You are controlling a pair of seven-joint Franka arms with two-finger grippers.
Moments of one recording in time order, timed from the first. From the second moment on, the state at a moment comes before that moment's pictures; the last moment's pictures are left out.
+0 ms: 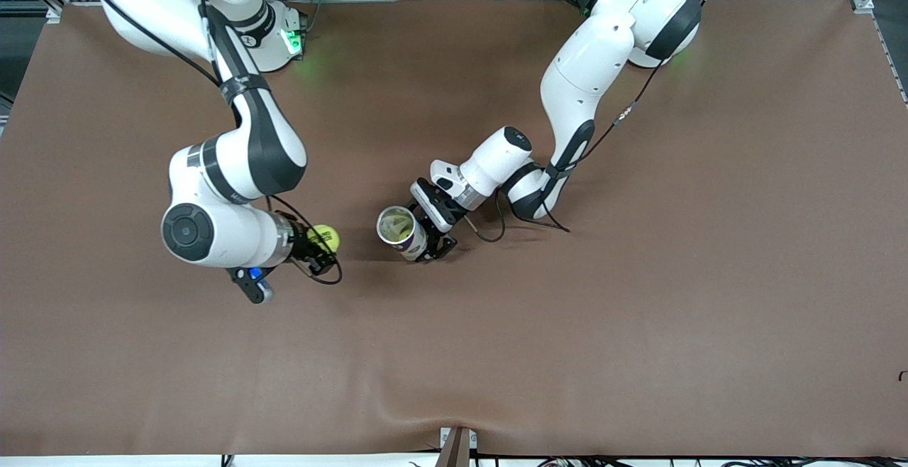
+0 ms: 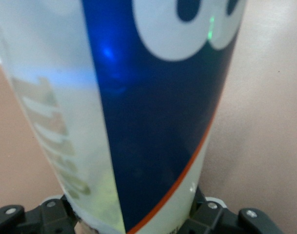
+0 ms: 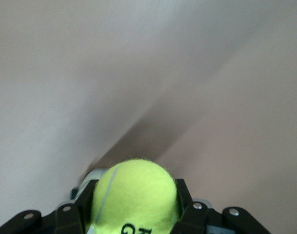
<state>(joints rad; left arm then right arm) -0.65 1.09 -0.16 -1.52 0.32 3.55 -0.06 0.33 0.58 0.00 -1.40 0.27 1.82 1.10</state>
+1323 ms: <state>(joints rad) -0.65 1.07 -0.16 -1.56 0.32 3.55 -0.06 0.50 0.61 -0.01 -1.29 0.35 1.80 1.44</state>
